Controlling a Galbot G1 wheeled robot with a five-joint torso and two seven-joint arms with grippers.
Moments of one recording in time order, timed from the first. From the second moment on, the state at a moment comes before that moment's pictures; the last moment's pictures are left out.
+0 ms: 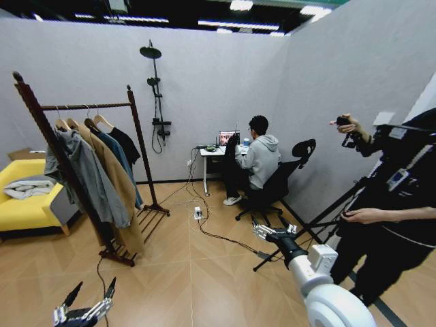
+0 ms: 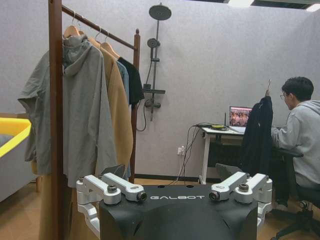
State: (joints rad) left arm 1.94 -1.35 -0.90 -2.27 -0.51 -0.14 0.13; right arm -1.30 1.27 0.55 2.49 0.47 -0.63 0.30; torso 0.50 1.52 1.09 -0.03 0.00
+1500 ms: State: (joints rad) left arm 1.94 -1.35 -0.90 -2.27 -0.51 -0.14 0.13; right arm -1.35 1.28 0.58 2.50 0.45 -0.59 0.27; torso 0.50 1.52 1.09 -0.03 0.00
